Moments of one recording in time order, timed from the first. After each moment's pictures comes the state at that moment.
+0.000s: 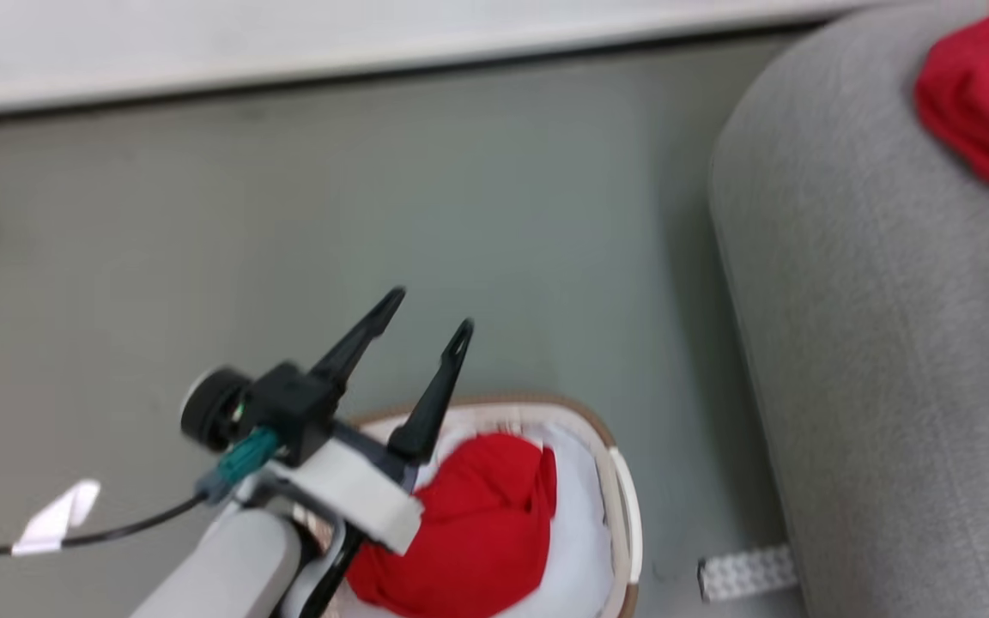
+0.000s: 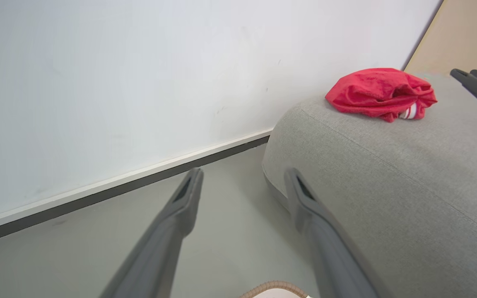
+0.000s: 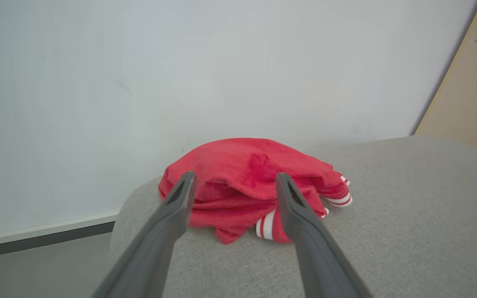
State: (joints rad) left arm -0.47 0.38 -0.62 0.00 -0.42 0.12 -0.12; right arm -0.61 -0.05 -0.49 0.46 -0.05 0.13 -0.26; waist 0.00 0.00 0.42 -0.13
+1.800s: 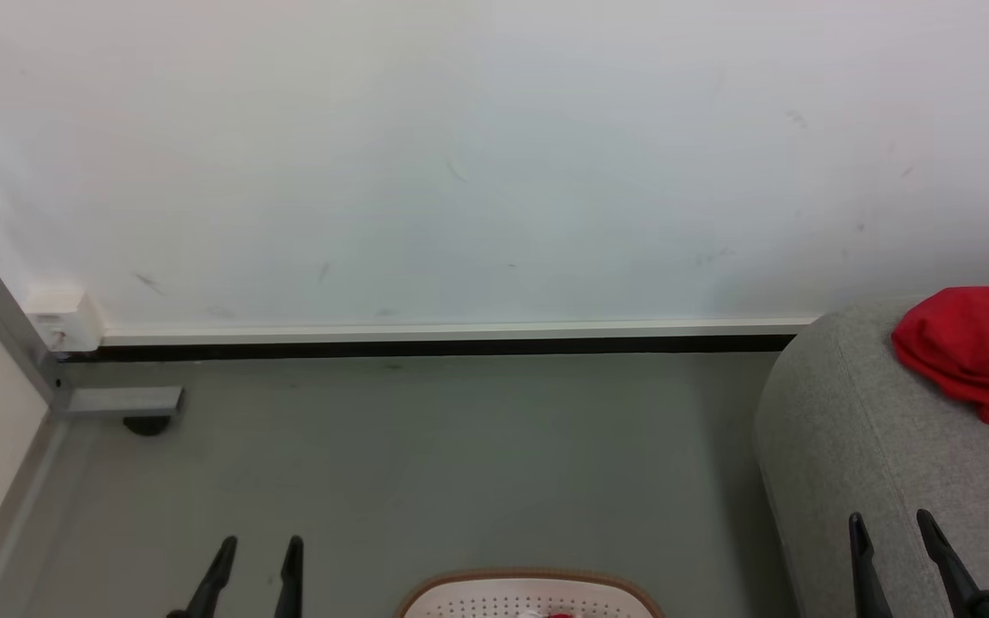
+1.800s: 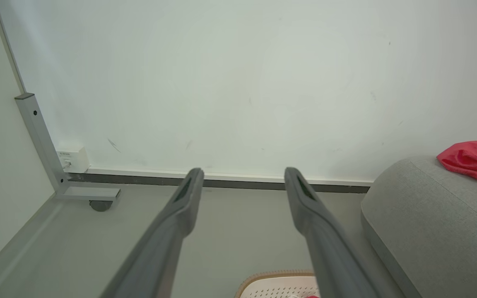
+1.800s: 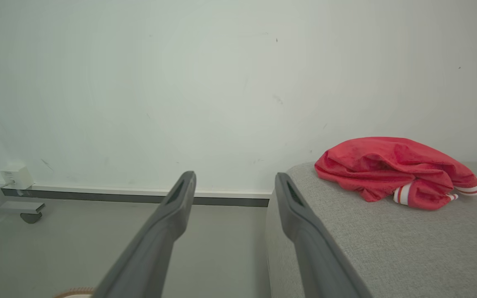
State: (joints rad) left arm 0.10 0.10 -0.04 0.14 -0.18 -0.11 -0.26; right arm 0.04 -0.05 -0.05 0.22 0.13 0.13 -0.26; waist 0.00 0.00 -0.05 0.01
